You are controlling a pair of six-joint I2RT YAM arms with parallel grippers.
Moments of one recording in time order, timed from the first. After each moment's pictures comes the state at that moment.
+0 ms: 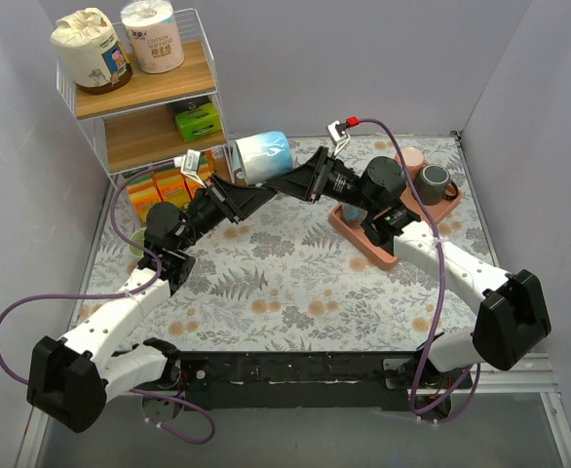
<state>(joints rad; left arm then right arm) -0.46 1.05 0.73 0.68 0.47 -1.13 0.65 1.41 1.10 0.57 -0.60 1.14</state>
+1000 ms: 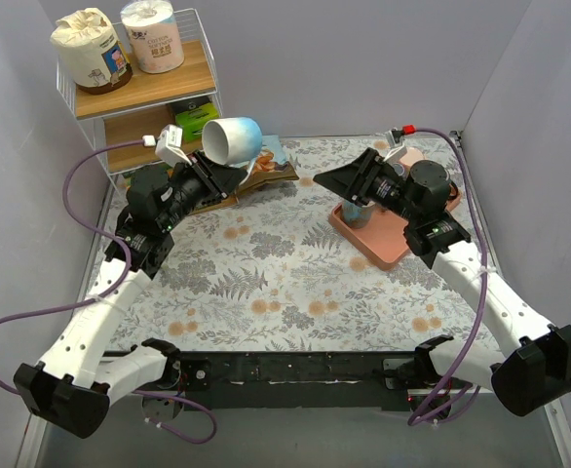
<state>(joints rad) -0.38 1.02 1.06 -0.02 0.25 -0.81 0.46 1.15 1.00 0.19 -0.49 0.97</state>
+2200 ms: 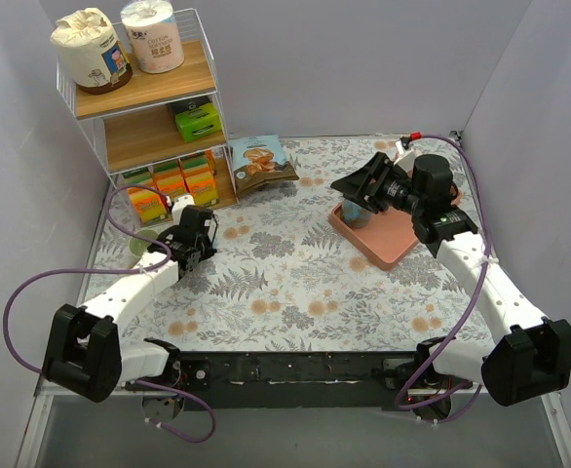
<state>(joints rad) -0.38 1.23 0.78 -0.41 -0.39 -0.60 0.31 1.19 1.02 -0.10 -0.50 0.91</state>
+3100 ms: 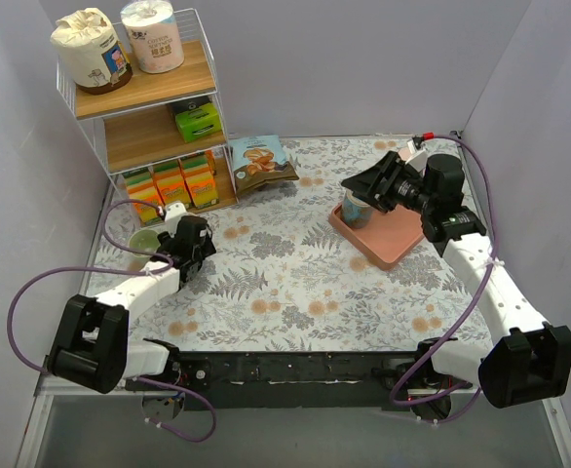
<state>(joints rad) -0.32 1.29 0.58 -0.05 -0.51 -0.56 0.23 1.18 1.01 -0.12 -0.57 0.91</state>
